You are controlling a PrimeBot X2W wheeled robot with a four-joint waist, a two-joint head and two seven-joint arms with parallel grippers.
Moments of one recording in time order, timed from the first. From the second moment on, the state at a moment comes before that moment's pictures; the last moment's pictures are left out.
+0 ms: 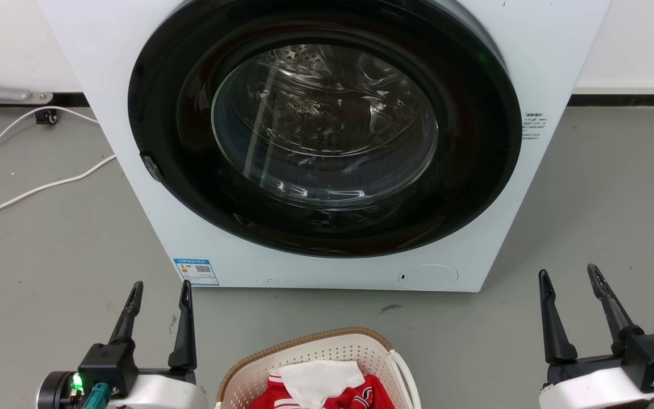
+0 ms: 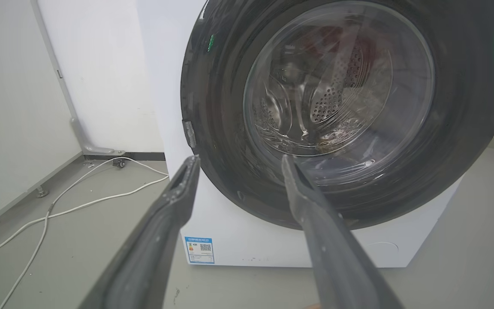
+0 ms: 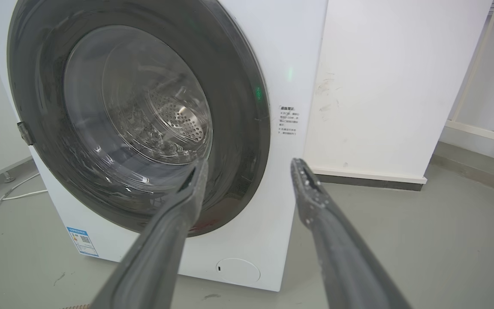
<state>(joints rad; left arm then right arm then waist) 0.04 0.05 0.06 0.08 -0.06 -0.10 -0.26 0.06 -0.05 -0.05 0.01 0.01 0.13 -0.26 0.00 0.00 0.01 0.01</state>
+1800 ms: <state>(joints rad) -0.20 0.05 0.02 0.67 -0.12 -0.09 -0.26 -0.28 -0.09 0.18 0.64 -0.04 0.13 -0.26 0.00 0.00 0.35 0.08</state>
